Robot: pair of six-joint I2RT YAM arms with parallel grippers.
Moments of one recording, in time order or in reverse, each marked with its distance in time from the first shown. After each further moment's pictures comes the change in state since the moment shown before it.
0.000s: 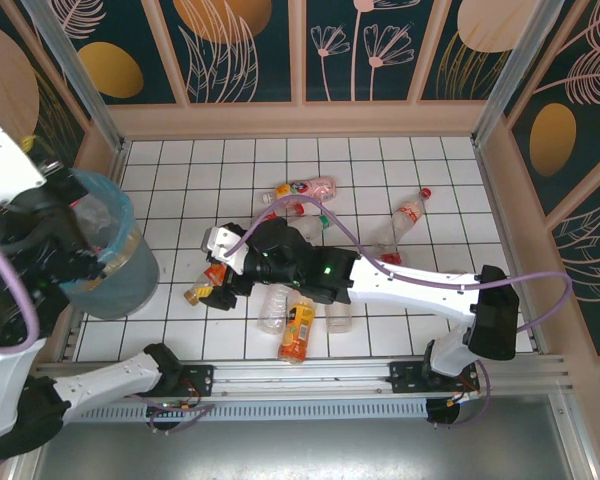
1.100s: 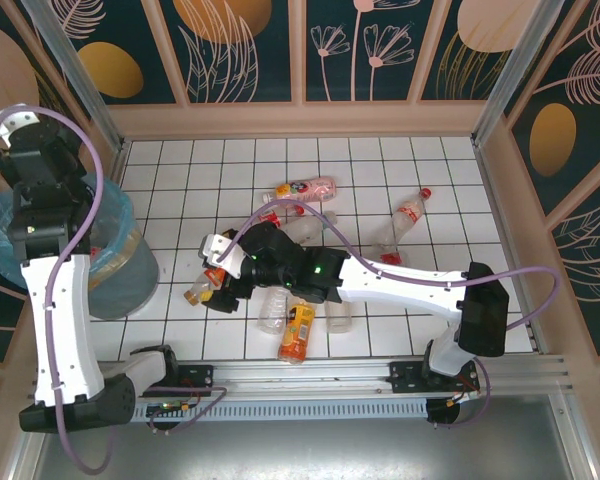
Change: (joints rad) left arm 0.963 0.155 -0.166 -0.305 0.762 -0.332; right arm 0.000 0.051 0.018 -0.098 0.045 -0.026
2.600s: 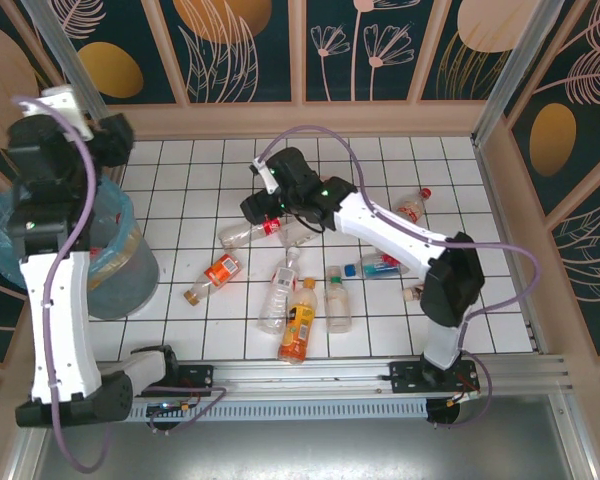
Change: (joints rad) left arm -0.109 0.042 0.090 0.023 0.695 -0.148; right arm -0.409 0.249 0.346 -0.351 0.067 0.366
